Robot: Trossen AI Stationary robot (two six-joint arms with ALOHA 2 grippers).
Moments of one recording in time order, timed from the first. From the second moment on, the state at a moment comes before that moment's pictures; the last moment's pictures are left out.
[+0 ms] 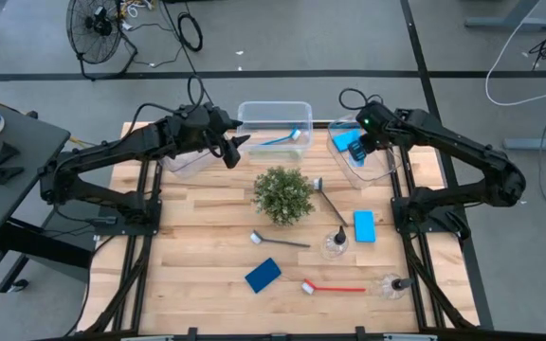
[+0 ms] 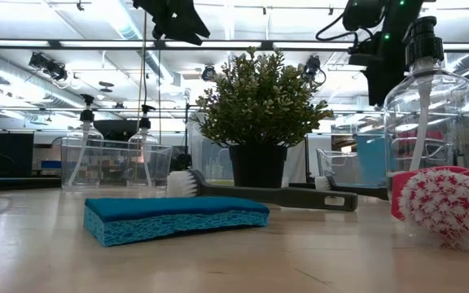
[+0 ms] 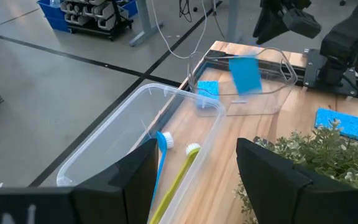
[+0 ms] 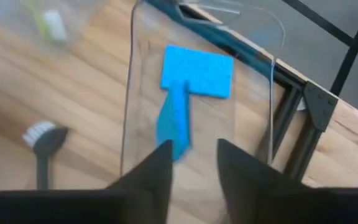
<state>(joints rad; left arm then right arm) 0.32 1.23 1.20 -0.37 -0.21 0.01 -0.60 1.16 1.13 -1.16 0.29 0.35</state>
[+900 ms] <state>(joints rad) 0.32 1.23 1.20 -0.42 -0.21 0.01 -0.42 1.00 1.13 -1.34 -0.21 0.15</state>
